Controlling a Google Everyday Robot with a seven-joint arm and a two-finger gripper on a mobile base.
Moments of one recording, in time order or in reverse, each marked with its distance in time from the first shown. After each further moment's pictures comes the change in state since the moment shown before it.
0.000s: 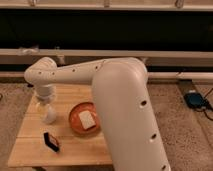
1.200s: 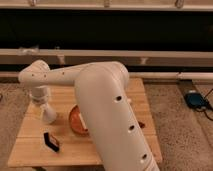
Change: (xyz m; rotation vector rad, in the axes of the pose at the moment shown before) arm -0.029 -0.003 0.036 -0.022 0.010 -0.059
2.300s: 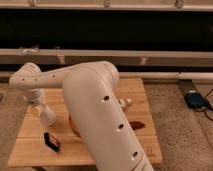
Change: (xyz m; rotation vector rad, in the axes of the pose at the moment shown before) arm -0.014 -0.007 0.010 0.087 0.043 -0.078
